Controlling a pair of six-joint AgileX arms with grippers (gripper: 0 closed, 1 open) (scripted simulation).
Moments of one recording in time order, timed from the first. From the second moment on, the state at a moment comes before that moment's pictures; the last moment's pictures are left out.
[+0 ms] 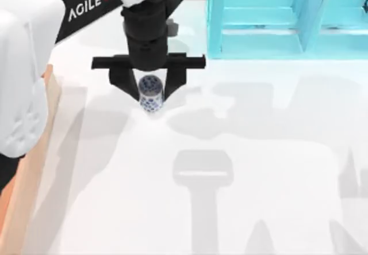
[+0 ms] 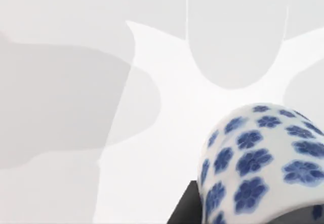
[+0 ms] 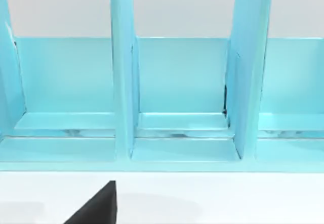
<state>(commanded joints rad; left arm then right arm) -0.51 2.35 2.09 -1.31 0.00 -0.48 0.00 0.00 0.00 0.00 0.00 0.00</state>
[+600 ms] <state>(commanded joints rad) -0.51 2.35 2.09 -1.31 0.00 -0.48 0.00 0.00 0.00 0.00 0.00 0.00</state>
